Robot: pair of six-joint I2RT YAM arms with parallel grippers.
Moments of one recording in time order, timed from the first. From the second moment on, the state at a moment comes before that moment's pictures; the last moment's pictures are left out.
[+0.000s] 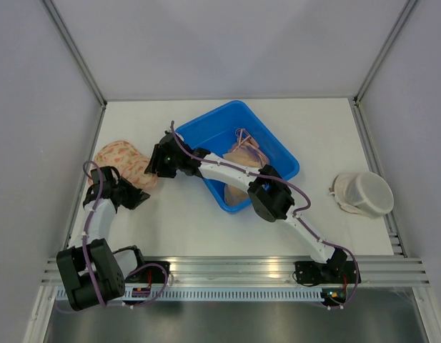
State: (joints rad) left arm 0.31 1.10 0.56 -0.46 0.32 -0.70; right arm 0.97 2.53 2.23 -0.30 -0.11 1.03
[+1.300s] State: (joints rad) left arm 0.31 1.11 0.54 -0.30 0.55 -0.79; right arm 1.03 2.39 2.09 -0.41 0.02 1.17
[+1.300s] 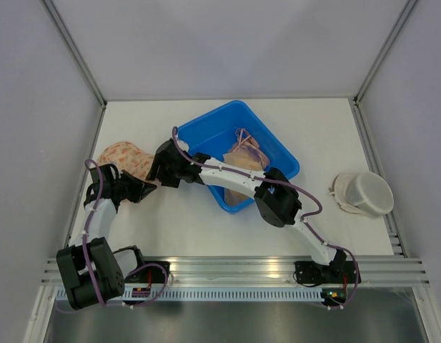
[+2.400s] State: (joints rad) left arm 0.31 1.12 0.57 -0.38 0.49 -0.75; right arm 1.02 2.43 2.12 -0.36 0.03 1.20
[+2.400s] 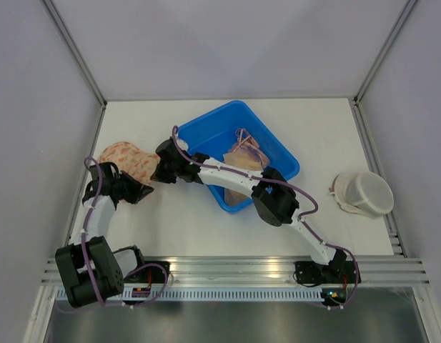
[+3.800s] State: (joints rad) left arm 0.35 1.08 0.50 -0.32 0.46 -0.73; right arm 0.95 2.42 2.14 -0.38 -0.07 1.08
